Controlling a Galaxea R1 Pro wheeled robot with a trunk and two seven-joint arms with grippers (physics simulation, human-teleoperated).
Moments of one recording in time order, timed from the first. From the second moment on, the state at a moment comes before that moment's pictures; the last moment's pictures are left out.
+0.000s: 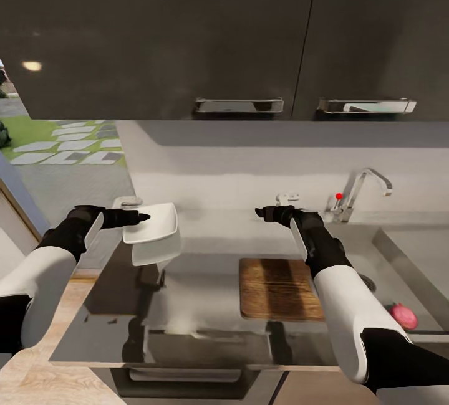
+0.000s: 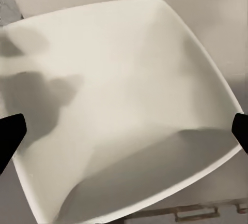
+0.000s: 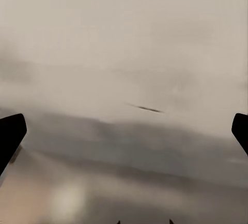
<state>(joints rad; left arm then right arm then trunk) -1.13 0.24 0.01 -0.51 0.00 0.58 -0.41 -0.99 0.10 -0.10 -0.79 0.15 0.51 0.23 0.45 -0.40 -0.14</state>
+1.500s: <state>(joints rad) -1.13 0.24 0.01 -0.43 0.00 0.58 -0.38 -0.71 0.10 -0.10 -1.16 0.15 0.15 0.23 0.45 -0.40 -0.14</state>
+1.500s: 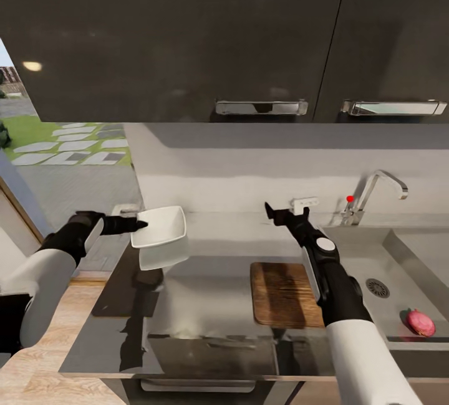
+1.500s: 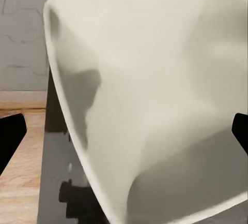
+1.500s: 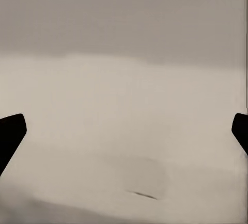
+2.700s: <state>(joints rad) -1.13 0.21 0.02 -0.41 0.00 0.71 -0.21 -0.69 0.10 0.00 -1.21 0.15 0.22 0.24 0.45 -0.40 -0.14</state>
